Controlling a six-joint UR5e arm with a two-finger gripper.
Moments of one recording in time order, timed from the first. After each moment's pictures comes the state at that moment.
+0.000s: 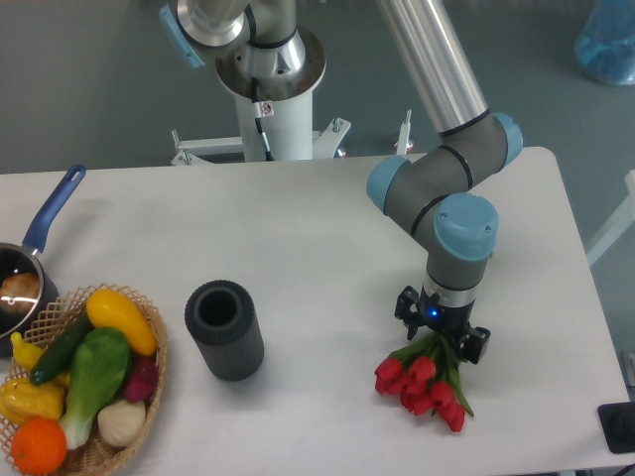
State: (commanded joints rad) arm 2.62 -2.19 -1.62 -0.73 1.46 1.26
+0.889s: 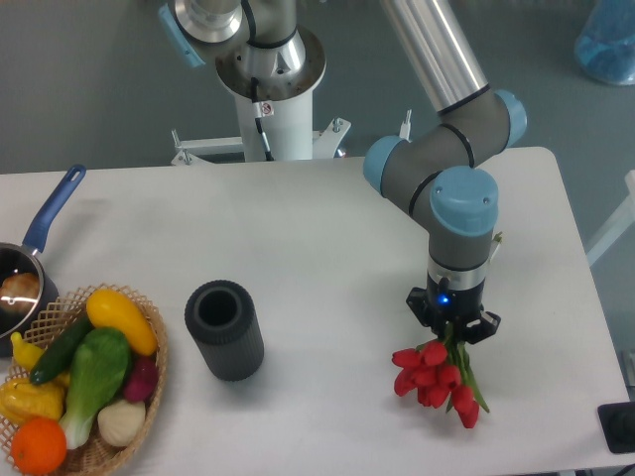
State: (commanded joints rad) arm 2.62 -2.07 -1.56 -0.74 1.53 1.09
